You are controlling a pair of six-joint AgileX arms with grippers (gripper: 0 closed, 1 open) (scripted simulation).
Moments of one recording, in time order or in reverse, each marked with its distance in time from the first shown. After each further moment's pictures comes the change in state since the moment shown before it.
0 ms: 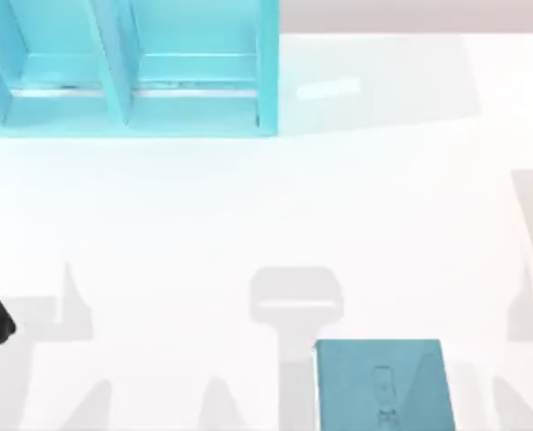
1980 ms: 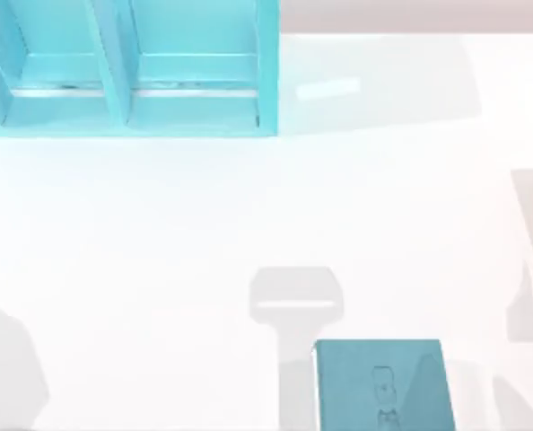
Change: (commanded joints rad) left arm 0.816 1.440 1.185 -1.137 0.006 2.331; right arm 0.000 0.000 0.000 0.000 0.000 0.000
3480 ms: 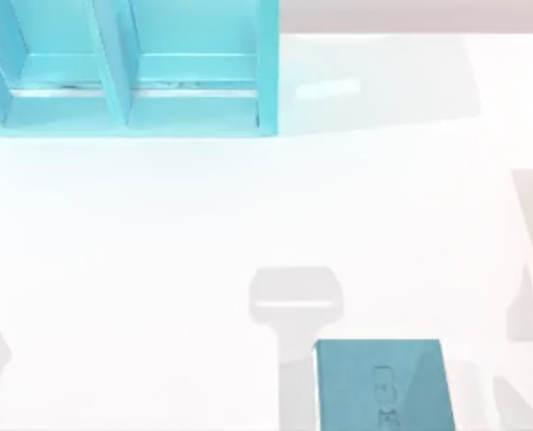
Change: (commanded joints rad) left arm 0.051 0.234 -0.270 0.326 -0.005 0.129; right arm 0.000 0.000 0.000 0.000 0.000 0.000
